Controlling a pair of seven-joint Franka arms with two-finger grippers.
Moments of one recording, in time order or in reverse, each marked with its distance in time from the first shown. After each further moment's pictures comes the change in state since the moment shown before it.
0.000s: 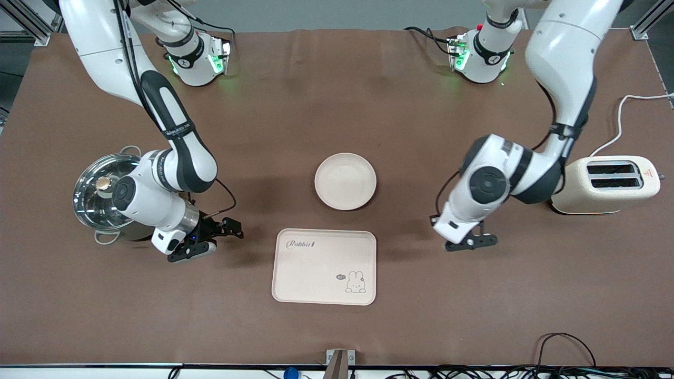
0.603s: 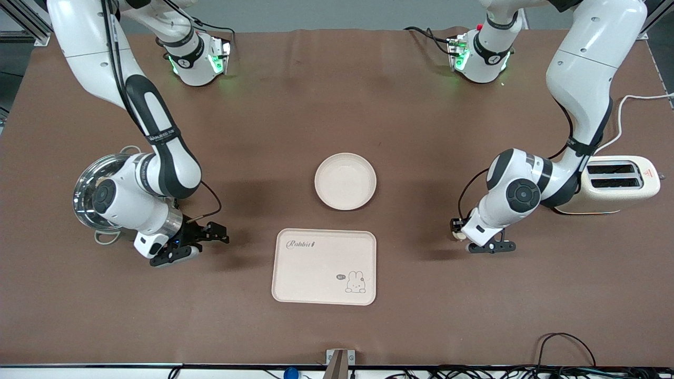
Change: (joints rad) left arm 0.114 0.050 -0.012 -0.092 0.000 0.158 0.145; right arm -0.060 0.001 -0.002 0.012 -0.001 0.000 -0.047
